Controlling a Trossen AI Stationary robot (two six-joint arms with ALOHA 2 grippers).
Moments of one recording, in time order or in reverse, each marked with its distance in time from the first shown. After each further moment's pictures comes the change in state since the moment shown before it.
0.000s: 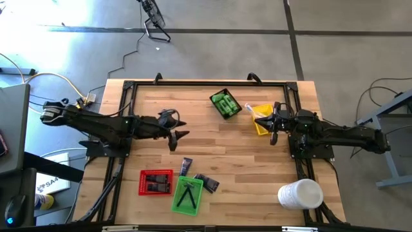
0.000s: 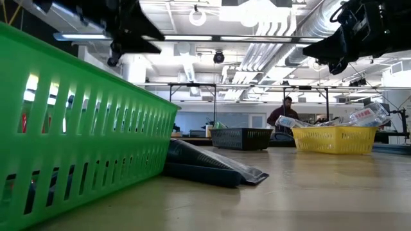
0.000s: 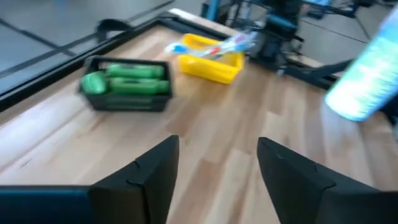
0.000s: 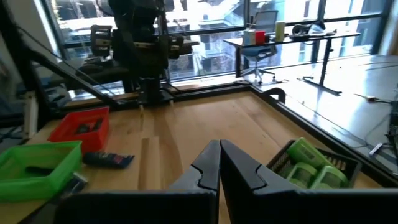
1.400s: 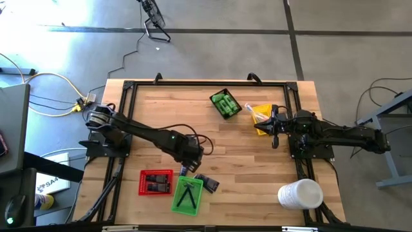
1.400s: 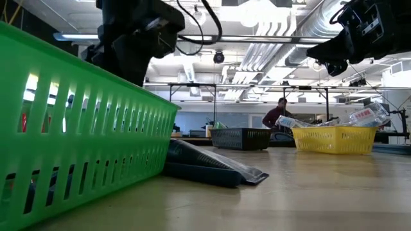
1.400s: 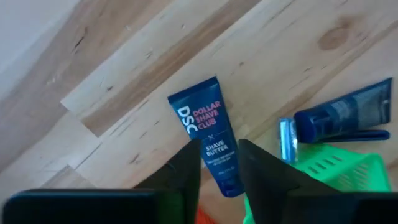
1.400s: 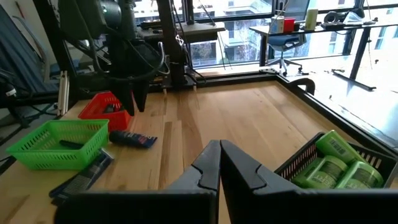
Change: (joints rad) left arm -0.143 0.729 0.727 -1.005 0.324 -0.766; right arm 0.000 0.001 0.000 -0.047 -0.119 -0.020
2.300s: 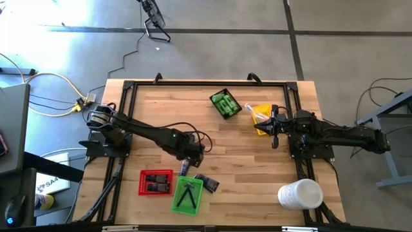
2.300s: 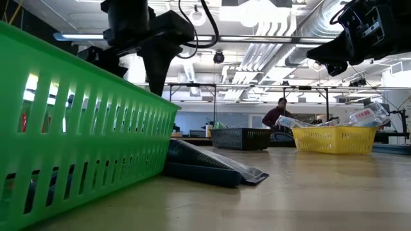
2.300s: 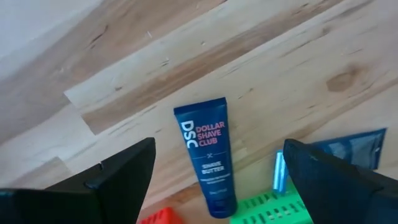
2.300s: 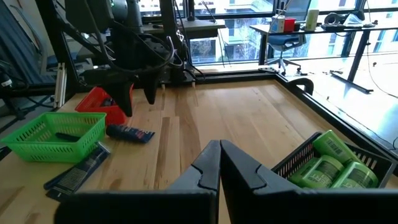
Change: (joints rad) left arm 0.023 0.013 0.000 0.007 -0.027 -0.165; right arm 0.000 0.000 0.000 -0.014 0.001 -0.037
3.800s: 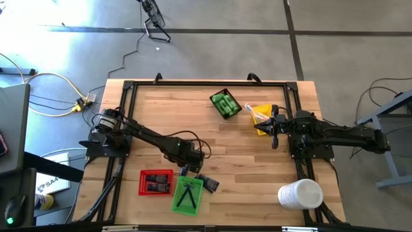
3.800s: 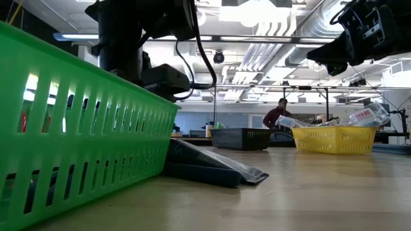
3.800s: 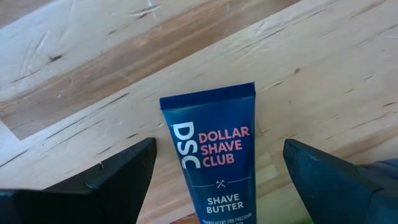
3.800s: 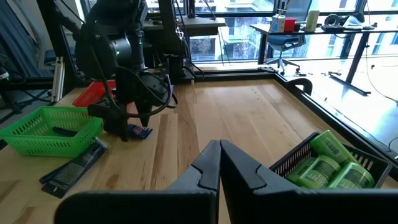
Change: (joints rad) left arm -0.028 0.112 -0.171 0.262 0.097 -0.070; right arm 0.000 0.000 0.000 -0.009 0.001 -0.026
